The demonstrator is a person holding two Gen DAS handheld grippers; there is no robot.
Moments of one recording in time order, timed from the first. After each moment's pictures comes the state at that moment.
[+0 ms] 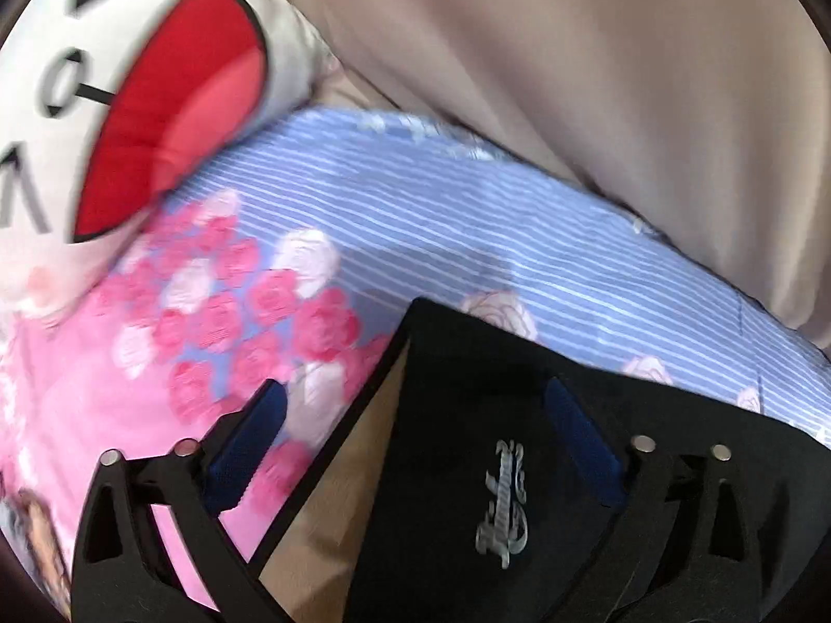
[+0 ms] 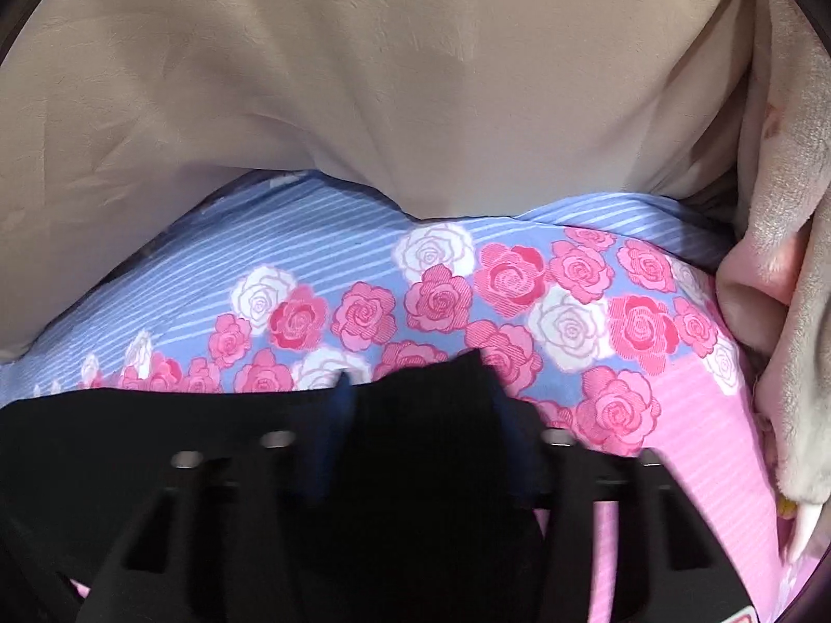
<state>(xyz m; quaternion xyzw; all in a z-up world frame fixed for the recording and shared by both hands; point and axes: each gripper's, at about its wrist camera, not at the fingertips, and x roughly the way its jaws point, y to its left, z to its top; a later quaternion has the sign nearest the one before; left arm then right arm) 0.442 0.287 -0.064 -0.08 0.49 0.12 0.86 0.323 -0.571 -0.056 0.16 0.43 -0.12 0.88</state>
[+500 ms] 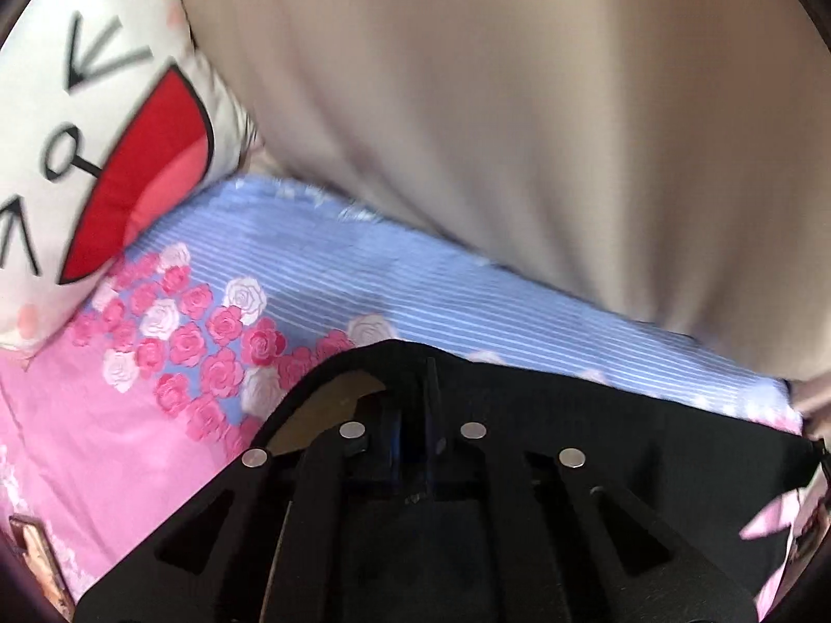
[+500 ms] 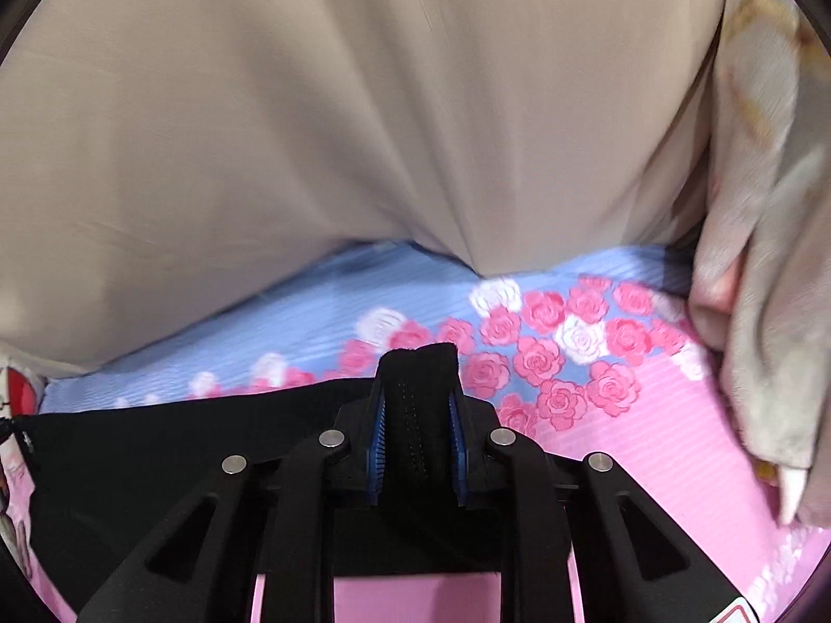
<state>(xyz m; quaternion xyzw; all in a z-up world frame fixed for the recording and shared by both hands) 0.362 0.263 0.033 -0.11 0.43 -0.01 0.90 0.231 -0.521 0.042 0.16 0.35 -0.09 0.92</state>
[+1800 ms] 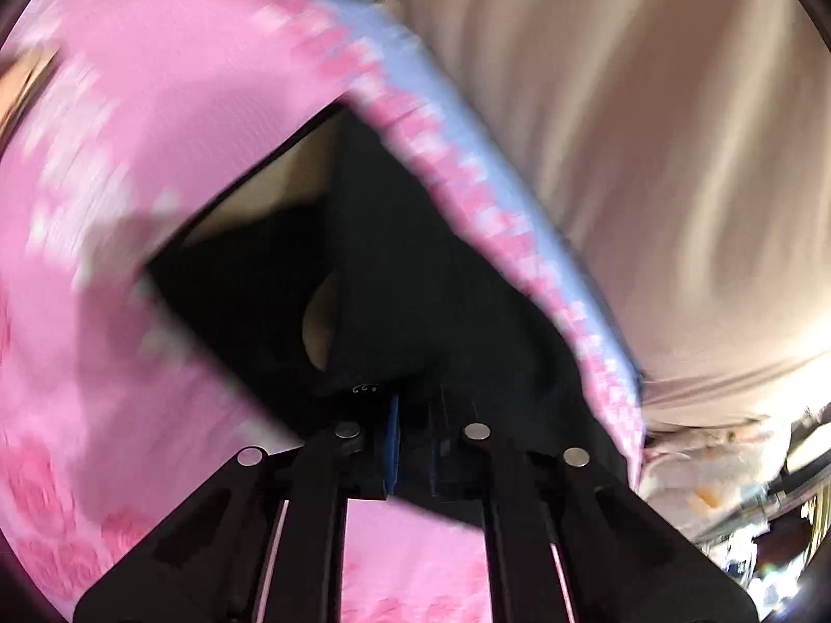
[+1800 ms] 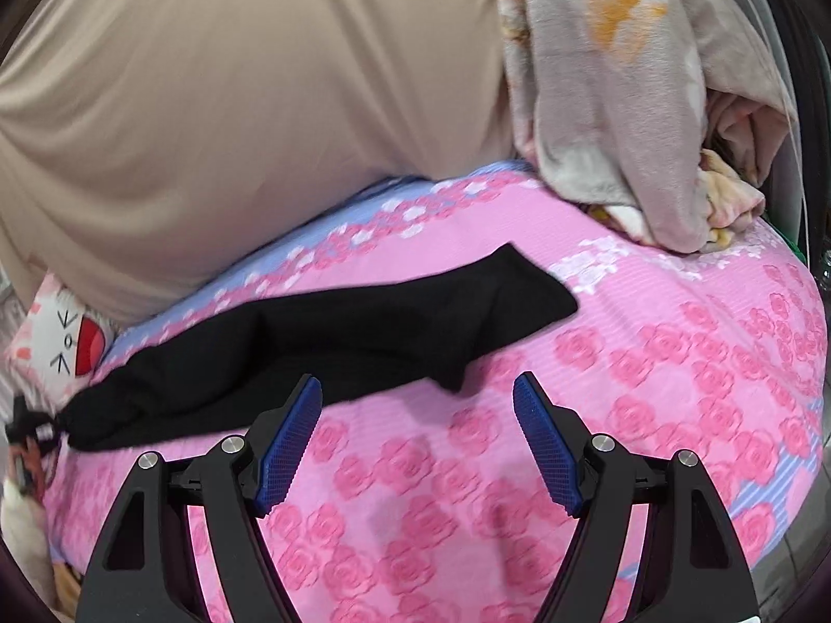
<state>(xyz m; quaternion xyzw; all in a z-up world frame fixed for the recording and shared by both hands) 0.151 0.312 -0.030 -0.37 0.41 -0.09 0.83 -0.119 -0.456 0.001 0.19 0.28 -0.09 0.94</state>
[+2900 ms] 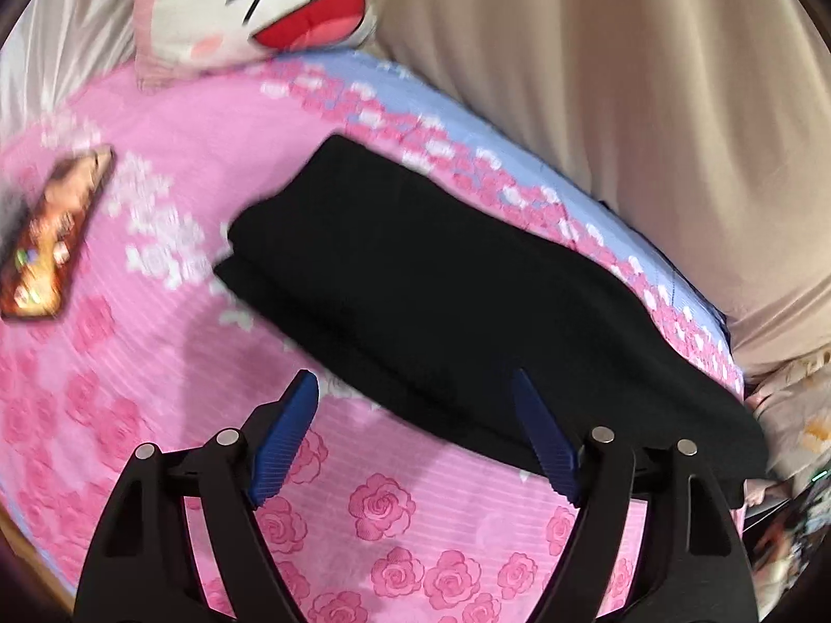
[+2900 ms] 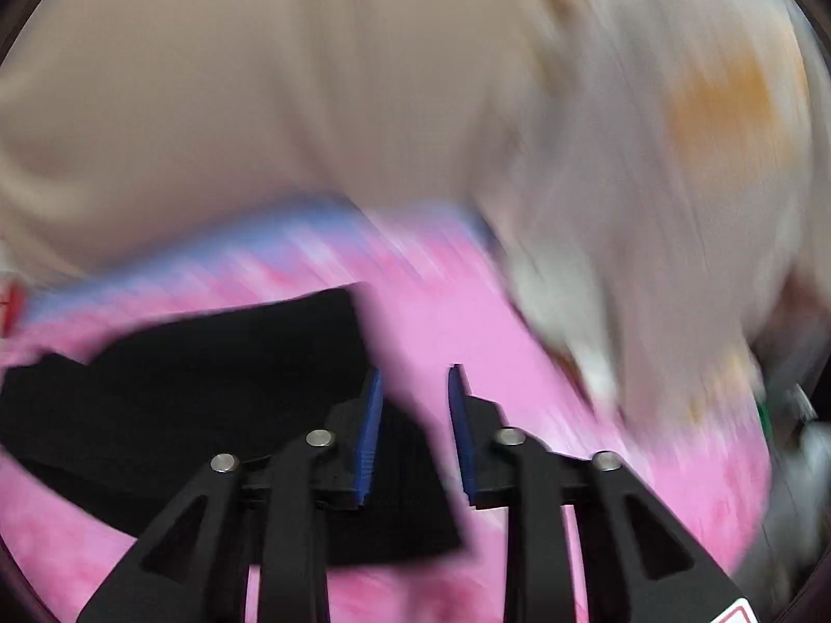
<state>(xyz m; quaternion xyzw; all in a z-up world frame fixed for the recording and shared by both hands) 0.103 0.270 -0.029 -0.23 0.43 0.00 0.87 0.024 -0.581 -0.014 0.08 0.41 -0.21 0.88</state>
